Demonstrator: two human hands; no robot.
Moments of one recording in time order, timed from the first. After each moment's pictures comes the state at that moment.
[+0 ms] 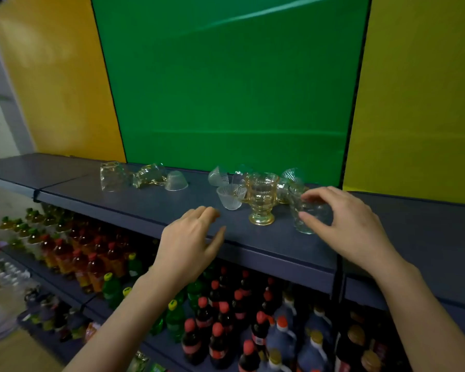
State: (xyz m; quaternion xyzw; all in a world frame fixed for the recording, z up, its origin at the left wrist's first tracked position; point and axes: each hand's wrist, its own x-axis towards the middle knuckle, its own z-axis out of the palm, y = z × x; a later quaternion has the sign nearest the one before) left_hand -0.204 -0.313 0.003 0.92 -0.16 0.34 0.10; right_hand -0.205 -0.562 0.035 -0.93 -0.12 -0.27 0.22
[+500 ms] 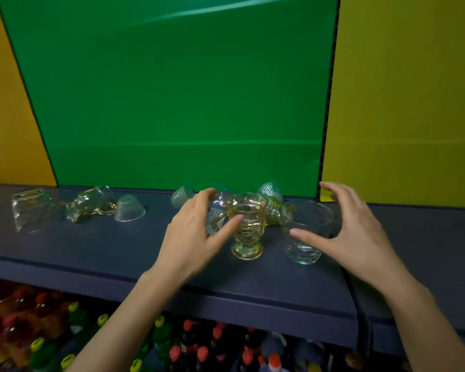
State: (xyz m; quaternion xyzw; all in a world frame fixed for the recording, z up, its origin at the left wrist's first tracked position) left_hand -0.096 -0.330 0.022 0.87 -0.24 0.30 0.30; right_hand -0.163 -0.559 0.031 -0.92 -0.01 -0.29 0.27
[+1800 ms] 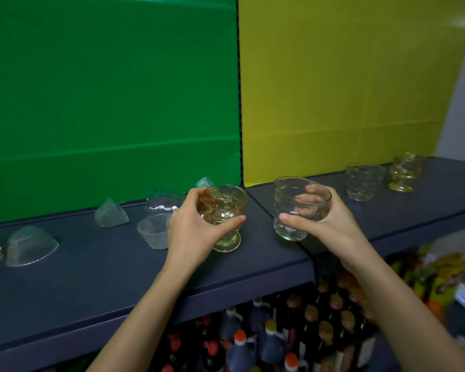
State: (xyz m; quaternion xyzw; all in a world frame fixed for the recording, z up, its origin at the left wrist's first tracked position) left_hand -0.080 -0.358 0.018 0.76 -0.35 0.14 0.53; right_hand -0.219 -0.526 0.014 -0.74 0.16 -0.40 0.52
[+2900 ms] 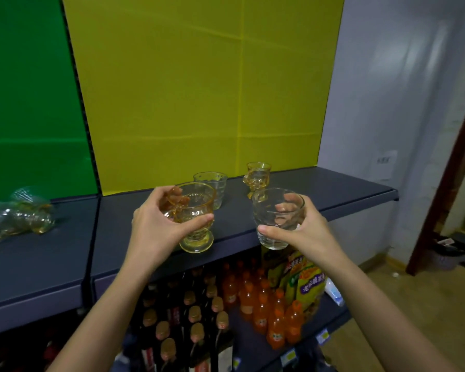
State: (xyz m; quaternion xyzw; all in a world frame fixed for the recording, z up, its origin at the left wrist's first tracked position) left_hand -0.256 -0.591 0.025 0.70 -0.39 0.09 0.59; right_hand -0.429 -0.758 0.014 -0.79 0.23 -0.38 0.43
